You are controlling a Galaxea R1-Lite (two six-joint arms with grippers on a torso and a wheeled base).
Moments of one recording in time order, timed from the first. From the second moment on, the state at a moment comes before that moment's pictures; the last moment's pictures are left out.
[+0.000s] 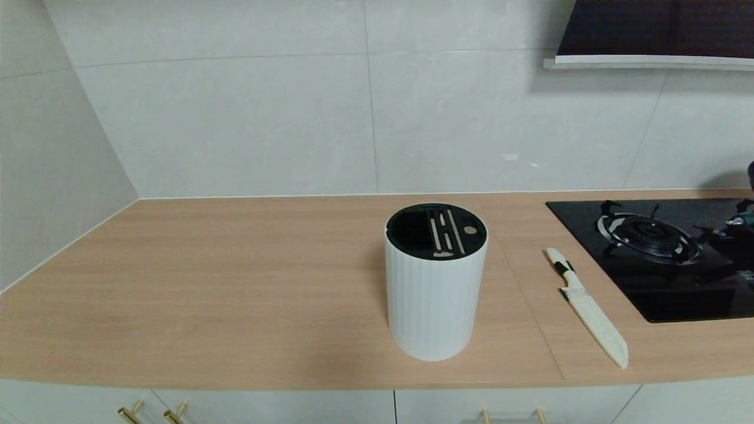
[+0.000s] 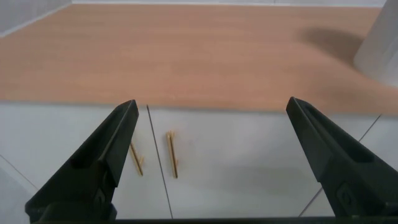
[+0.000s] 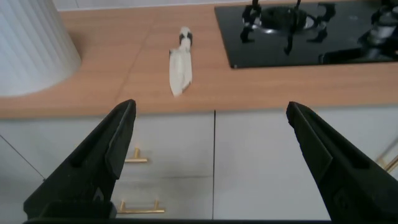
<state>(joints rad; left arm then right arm) 0.00 0.00 0.00 0.00 0.06 -0.02 0.00 0.00 0.00 0.00 -0.03 0.02</state>
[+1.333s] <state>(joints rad) 0.00 0.00 0.00 0.00 0.06 -0.02 0.00 0.00 0.00 0.00 -0.03 -0.05</state>
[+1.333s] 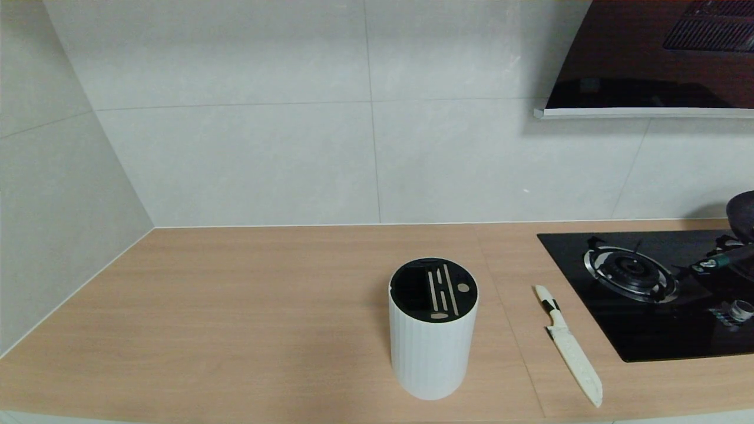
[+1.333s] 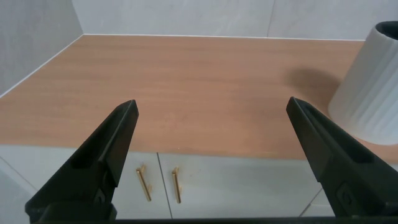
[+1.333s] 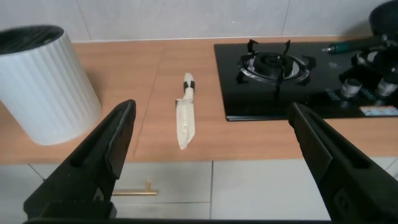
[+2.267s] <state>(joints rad) 0.00 0.00 0.00 0.00 0.06 -0.02 0.12 0.95 -0.54 -0.01 0.08 -0.03</state>
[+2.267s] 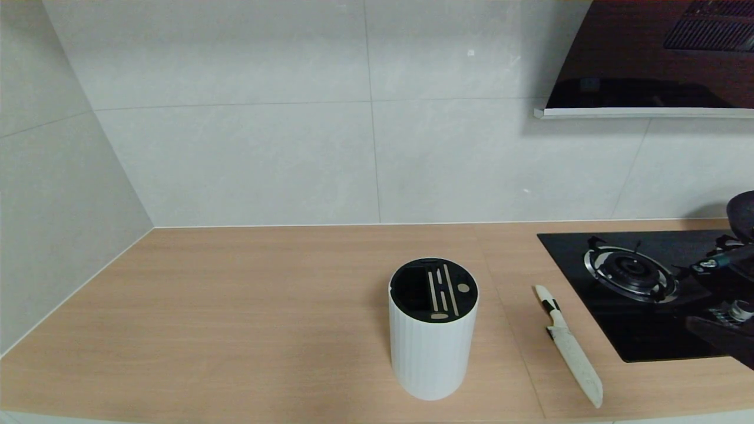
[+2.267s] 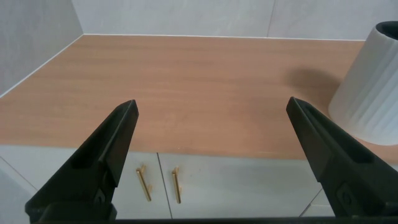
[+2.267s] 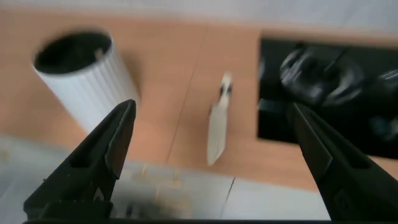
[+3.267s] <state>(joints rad) 0.00 0.00 0.00 0.00 0.06 -0.02 0.16 2.08 -0.69 -0.53 -0.01 -0.04</state>
